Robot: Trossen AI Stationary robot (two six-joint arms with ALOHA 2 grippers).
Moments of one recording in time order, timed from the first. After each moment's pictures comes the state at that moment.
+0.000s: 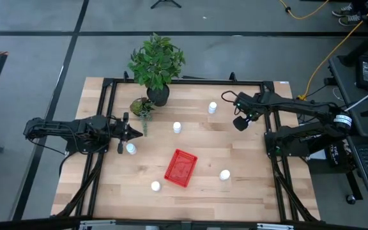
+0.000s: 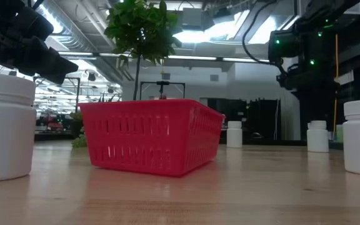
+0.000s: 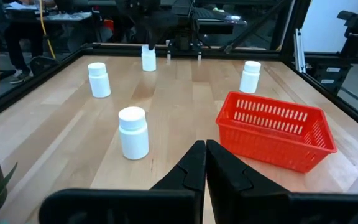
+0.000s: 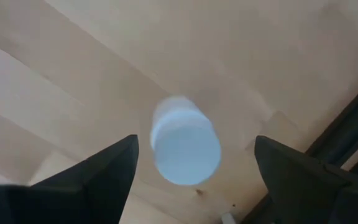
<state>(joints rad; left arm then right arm) 0.00 0.13 0.05 -0.12 0.00 -0.06 -0.48 1.22 0.74 -1.01 0.14 0.44</state>
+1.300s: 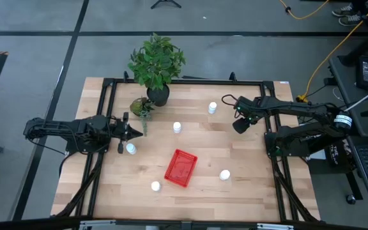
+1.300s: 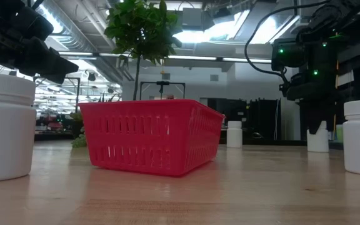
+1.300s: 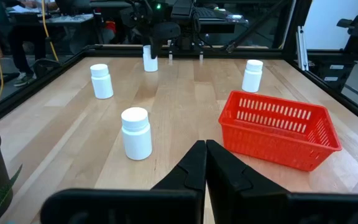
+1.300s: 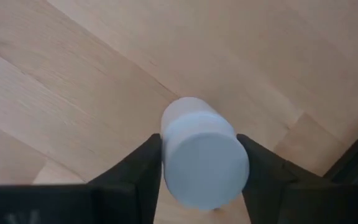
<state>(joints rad) 0.00 0.13 0.05 -0.12 -0.01 -0.04 -0.48 1.21 0.65 -0.88 0.11 0.47</state>
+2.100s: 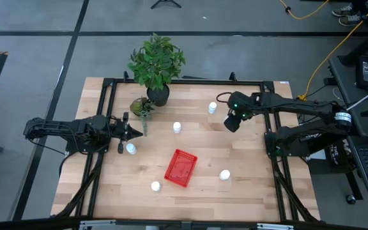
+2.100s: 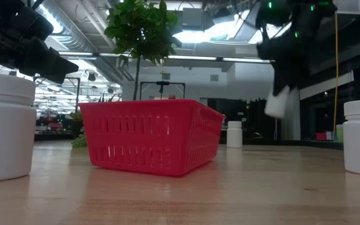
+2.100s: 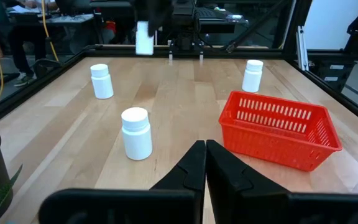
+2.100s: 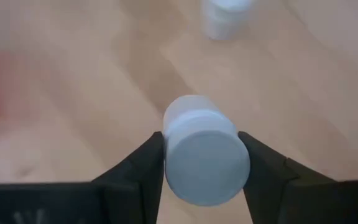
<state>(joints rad) 0.00 0.13 0.05 -0.12 -0.01 -0.04 -0.28 1.22 0.94 -0.89 0.08 0.41</state>
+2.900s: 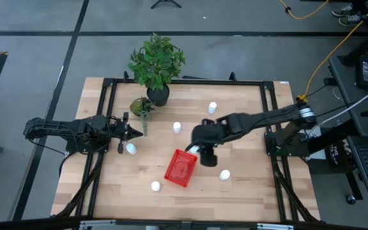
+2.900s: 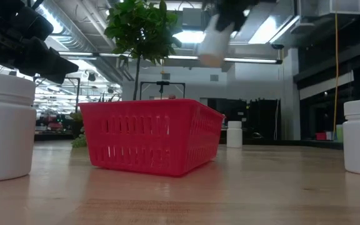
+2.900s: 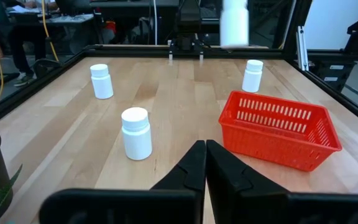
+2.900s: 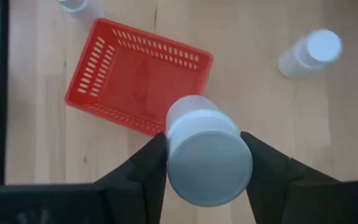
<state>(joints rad) 0.00 0.13 0.05 -0.12 -0.01 -0.04 0.20 1.76 1.63 -0.97 0.05 0.21</state>
